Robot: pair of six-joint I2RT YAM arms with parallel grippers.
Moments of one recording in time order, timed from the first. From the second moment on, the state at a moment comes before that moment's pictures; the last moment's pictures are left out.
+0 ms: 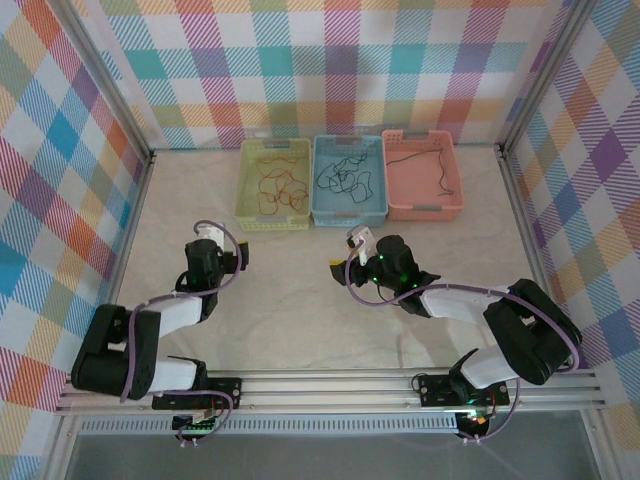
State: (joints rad) left arm -0.15 1.36 0.35 0.54 -0.19 -0.05; right arm 0.69 1.43 0.55 0.45 -0.17 0.08
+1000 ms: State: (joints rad) left arm -0.11 1.56 0.38 0.77 -0.10 -0.05; right arm 0.69 1.42 0.54 0.46 -0.10 0.07
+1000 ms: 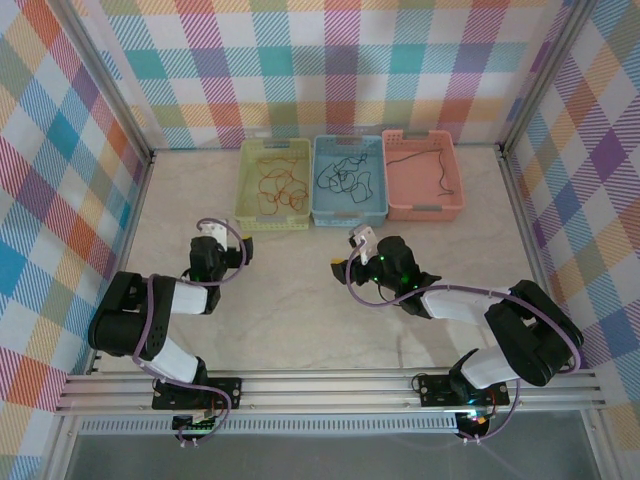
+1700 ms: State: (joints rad) left arm -0.09 1.56 0.40 0.73 -0.09 -0.06; right arm 0.26 1.11 0.34 0.40 0.13 -0.01
